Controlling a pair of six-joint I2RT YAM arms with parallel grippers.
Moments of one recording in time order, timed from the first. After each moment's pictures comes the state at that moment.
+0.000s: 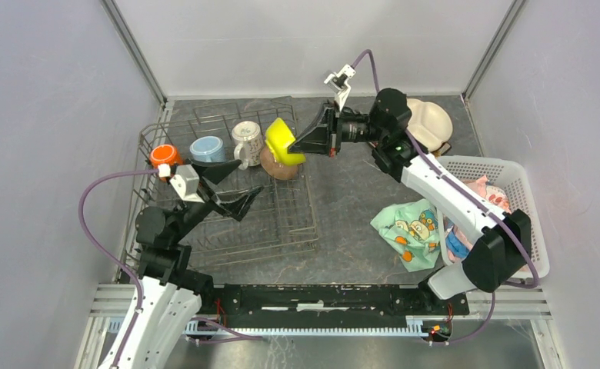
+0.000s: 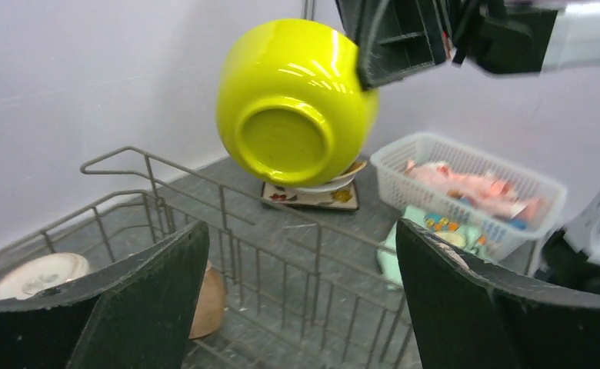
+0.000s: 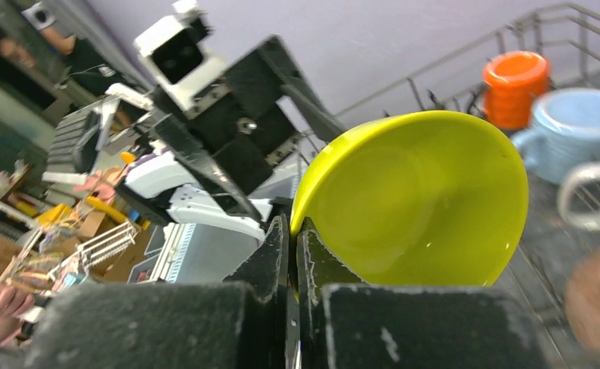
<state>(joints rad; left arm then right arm) -0.24 0.45 0.55 0.28 0.56 -0.35 0.61 1.48 1.34 0.39 -1.02 0.72</state>
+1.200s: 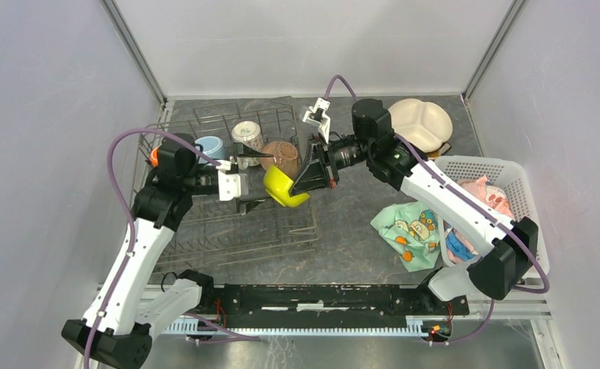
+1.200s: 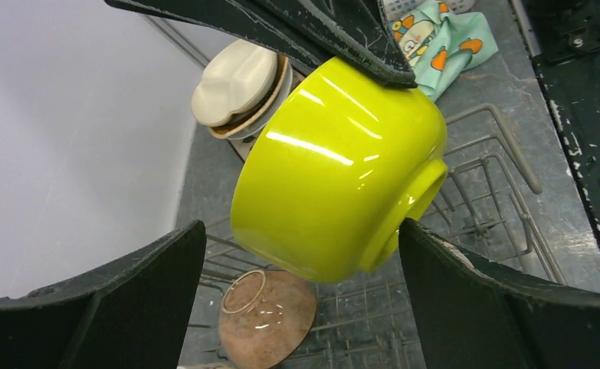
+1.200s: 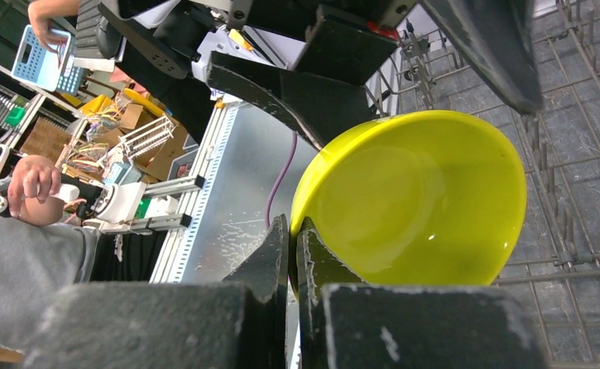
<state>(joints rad) -0.30 0.90 1.08 -0.53 1.07 0.93 0.70 1.44 1.38 -0.17 -1.16 0.37</state>
